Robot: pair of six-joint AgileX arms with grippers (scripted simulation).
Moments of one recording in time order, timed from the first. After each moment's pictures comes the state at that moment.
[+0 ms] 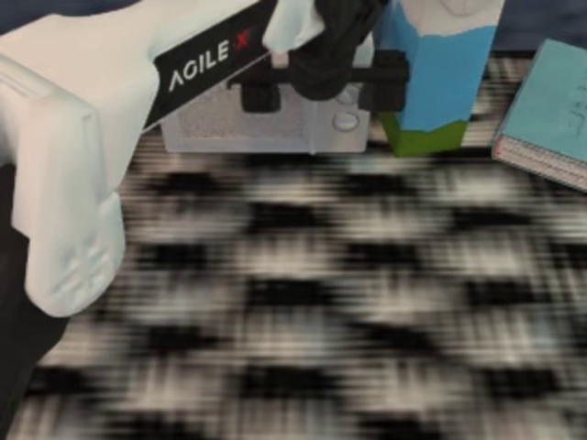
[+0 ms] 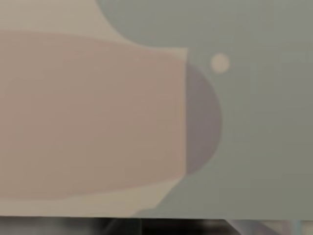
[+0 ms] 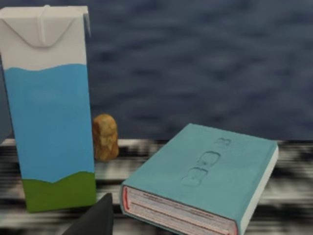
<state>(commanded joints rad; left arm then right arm) -0.63 2.39 2.24 -0.98 -0.30 -0.57 0.00 0.00 0.00 0.00 0.00 0.00</state>
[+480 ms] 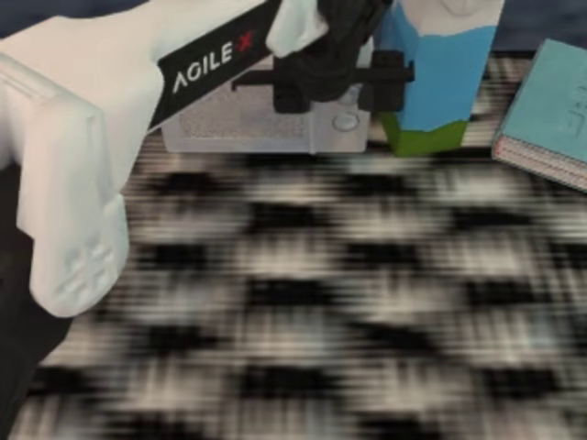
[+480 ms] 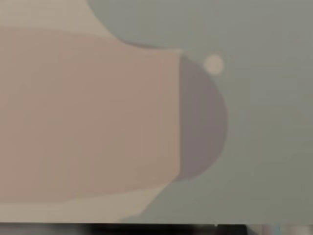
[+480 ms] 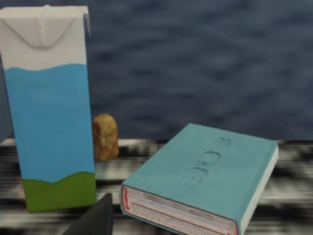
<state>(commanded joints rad) -0.63 2.39 2.24 -0.98 -0.30 -0.57 0.00 0.00 0.00 0.00 0.00 0.00</state>
